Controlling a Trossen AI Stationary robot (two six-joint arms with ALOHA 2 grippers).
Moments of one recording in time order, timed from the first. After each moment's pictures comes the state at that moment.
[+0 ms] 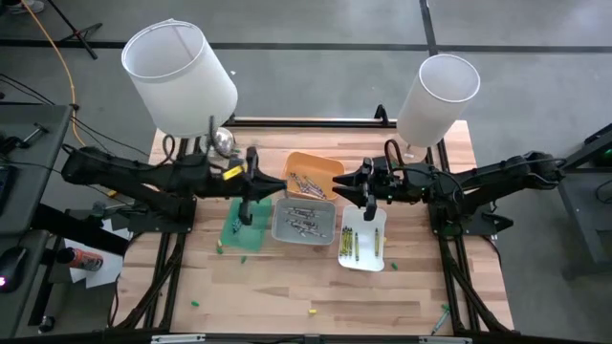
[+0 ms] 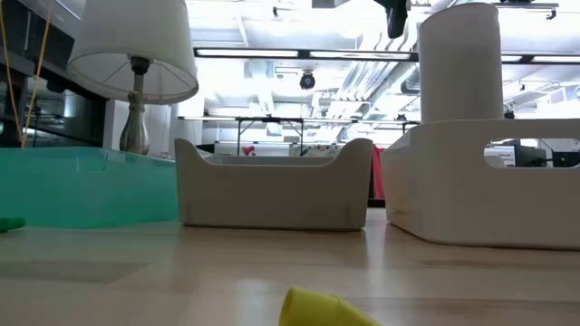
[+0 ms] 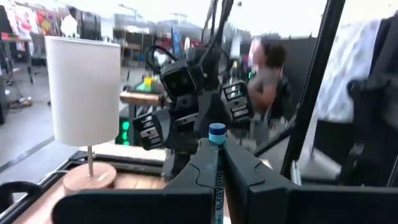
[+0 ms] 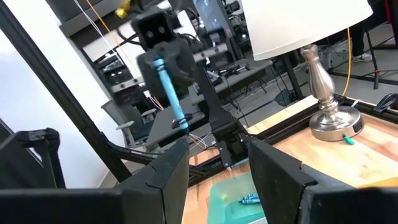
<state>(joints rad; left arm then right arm) -0.15 1.06 0.87 0.28 -0.17 -0.10 0.13 1.13 0.73 0.47 0.19 0.47</state>
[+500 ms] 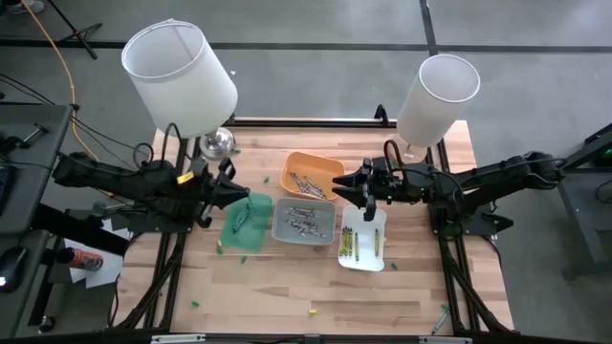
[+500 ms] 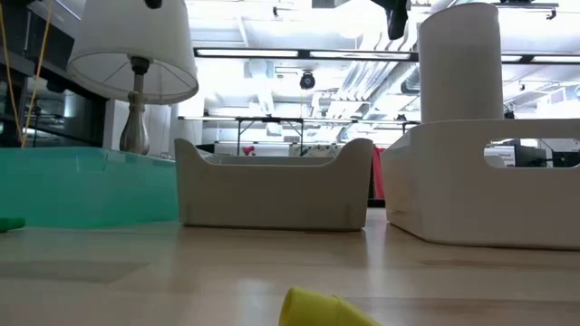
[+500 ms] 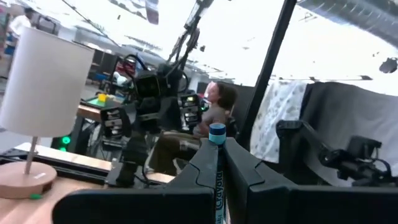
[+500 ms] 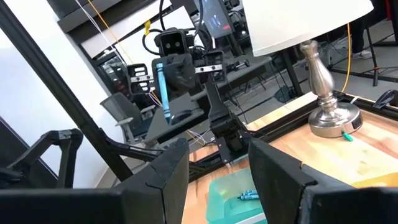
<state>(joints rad) -0.19 0.67 0.49 0.47 -0.07 -0.31 0.12 1.13 0.73 0.45 0.19 0.47</state>
